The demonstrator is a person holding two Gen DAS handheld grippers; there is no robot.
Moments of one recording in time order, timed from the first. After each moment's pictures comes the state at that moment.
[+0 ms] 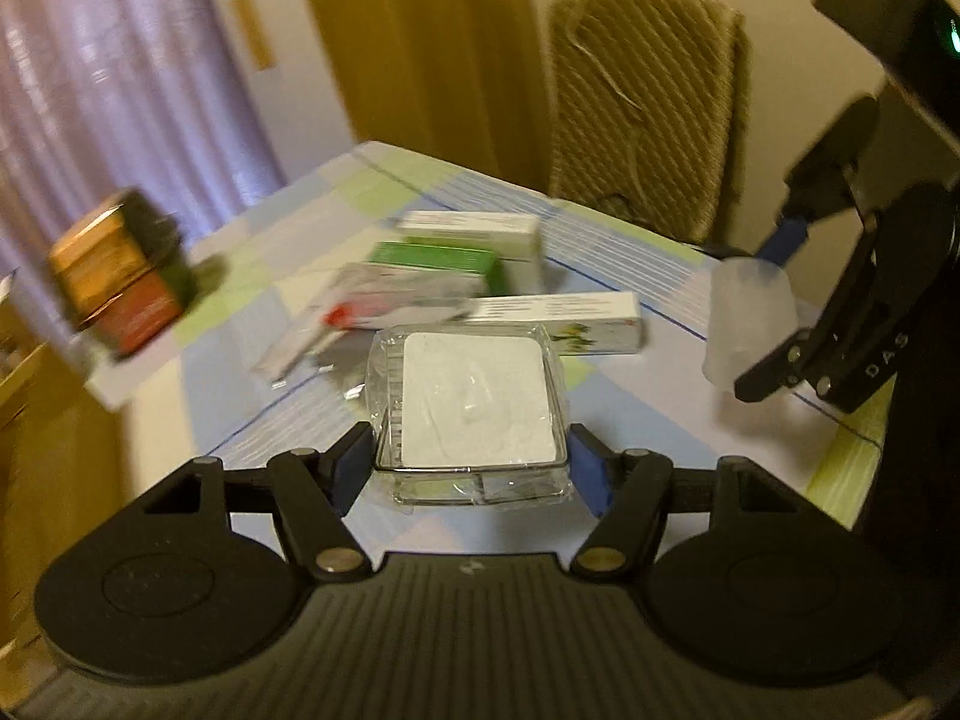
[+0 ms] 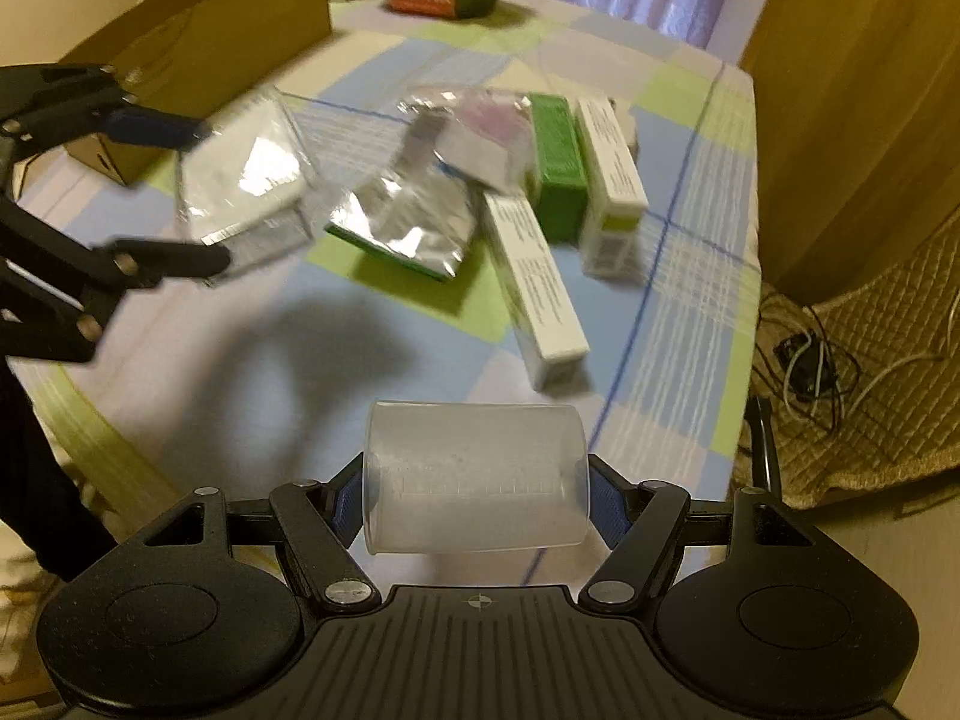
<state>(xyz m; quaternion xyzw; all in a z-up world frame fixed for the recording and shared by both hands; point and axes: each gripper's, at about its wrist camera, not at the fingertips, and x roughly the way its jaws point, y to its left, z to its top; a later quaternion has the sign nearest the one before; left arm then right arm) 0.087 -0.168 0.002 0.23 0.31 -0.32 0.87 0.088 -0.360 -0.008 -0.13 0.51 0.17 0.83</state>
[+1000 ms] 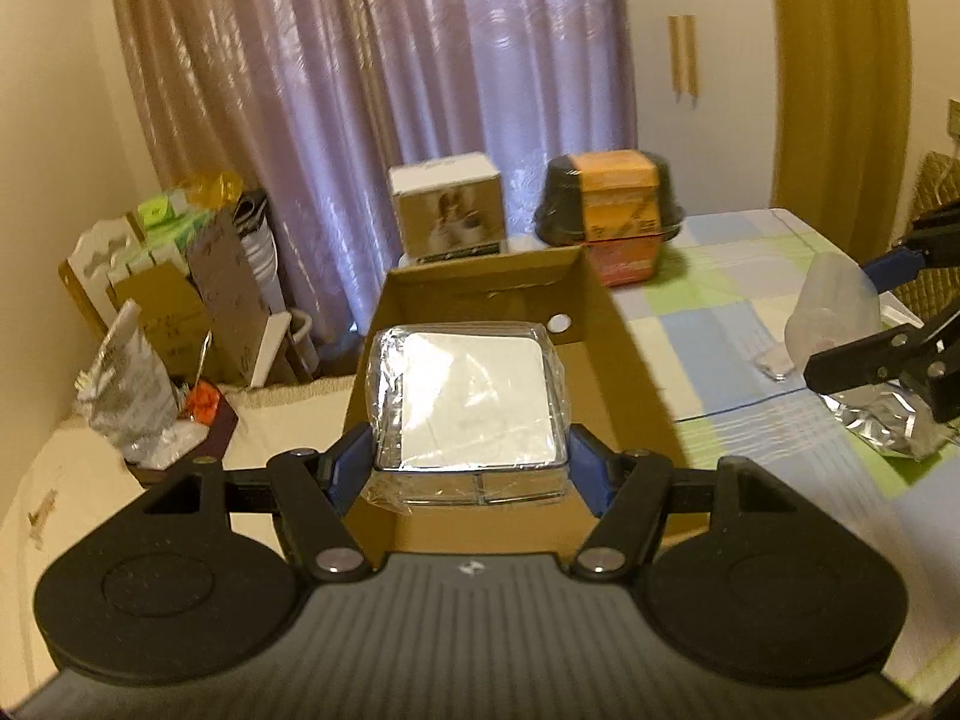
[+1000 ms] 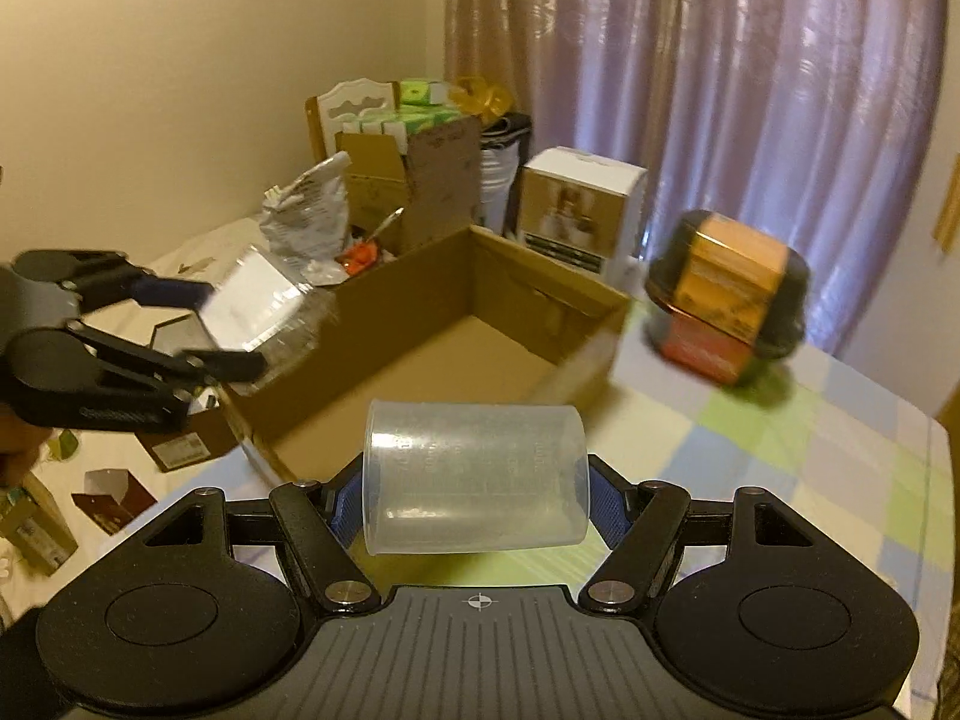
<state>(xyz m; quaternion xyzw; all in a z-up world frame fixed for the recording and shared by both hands) 0.174 0.161 0.072 0.10 0.31 -0.06 0.95 0.202 -0.055 0.092 -0.11 0.34 0.31 0.88</state>
